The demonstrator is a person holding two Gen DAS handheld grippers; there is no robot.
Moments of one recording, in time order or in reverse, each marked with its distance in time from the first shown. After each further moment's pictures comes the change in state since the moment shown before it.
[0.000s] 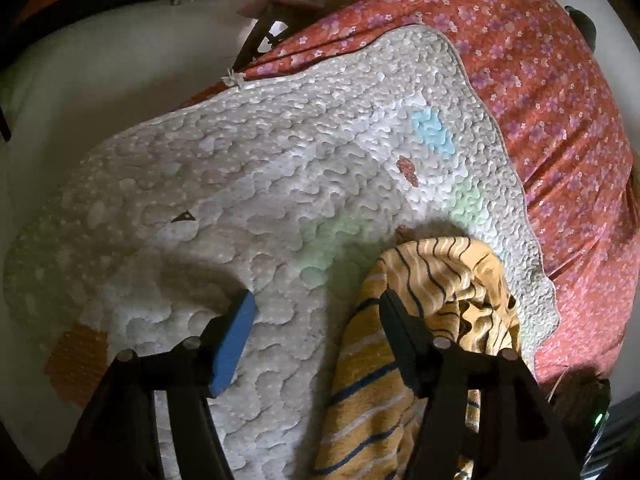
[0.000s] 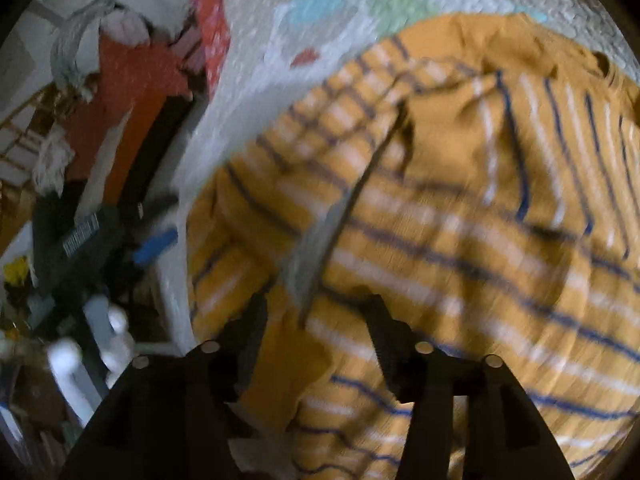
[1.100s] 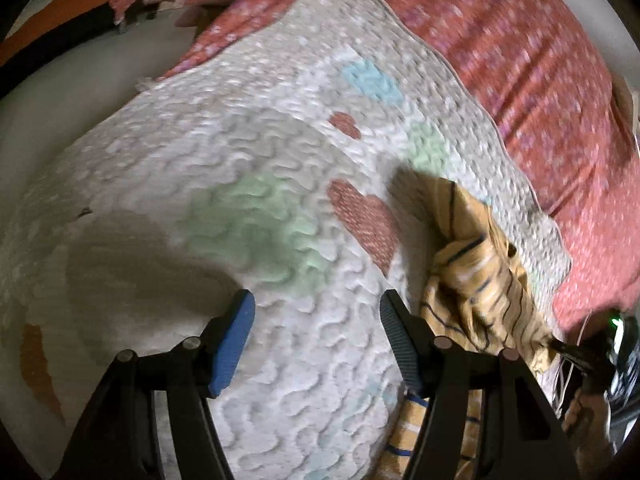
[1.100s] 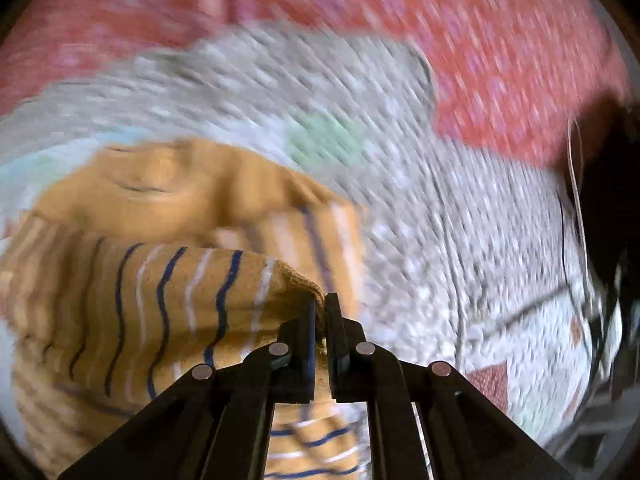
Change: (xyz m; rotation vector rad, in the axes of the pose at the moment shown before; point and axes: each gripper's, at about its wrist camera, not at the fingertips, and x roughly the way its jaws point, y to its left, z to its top) left arm 0.029 -0.069 -0.031 0.225 0.043 0.011; right arm -0.156 -0.294 0.014 0.368 -0.142 -0.707
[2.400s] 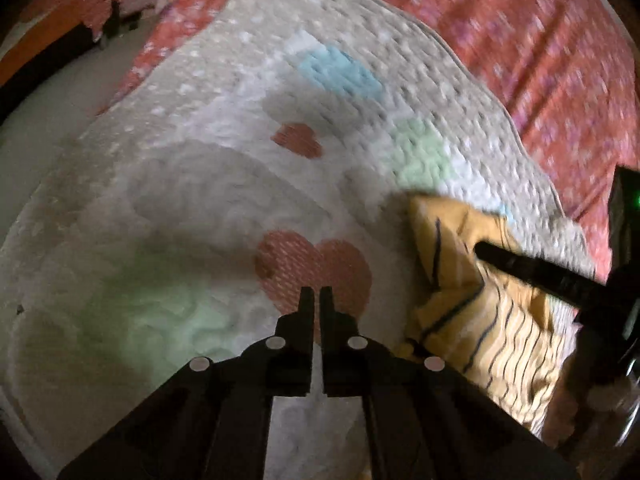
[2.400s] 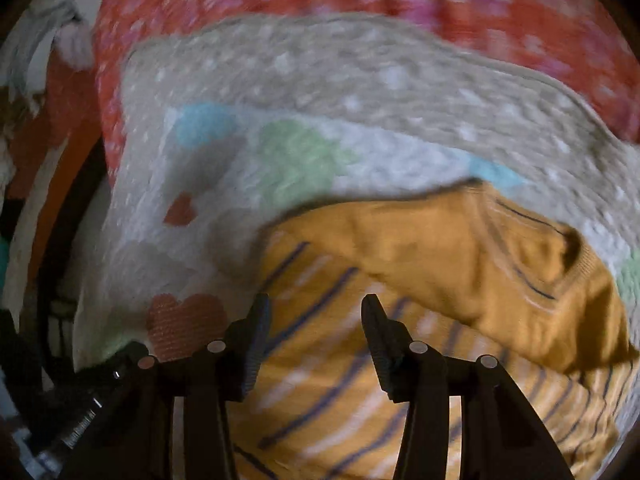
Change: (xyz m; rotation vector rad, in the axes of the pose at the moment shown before) left arm 0.054 -0.052 0.061 0.020 0.031 0.082; right arm -0.029 0.309 0.039 -0.405 0.001 0.486
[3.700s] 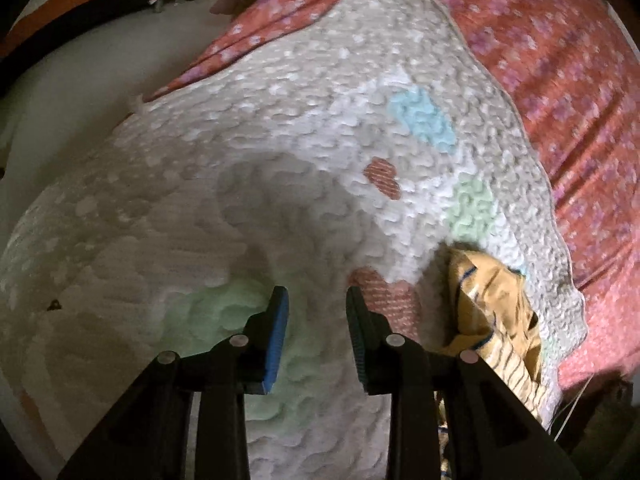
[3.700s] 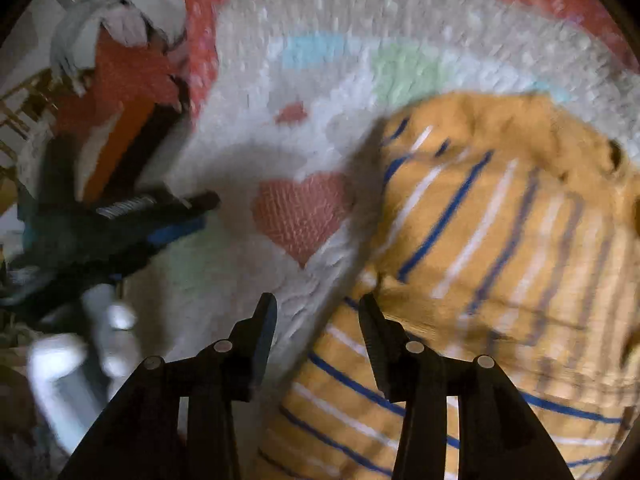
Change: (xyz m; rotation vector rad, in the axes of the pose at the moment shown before) left arm -0.008 0.051 0.010 -0.168 -0.023 0.002; right arm -0.051 0.024 -0.085 0.041 -0.090 0.157
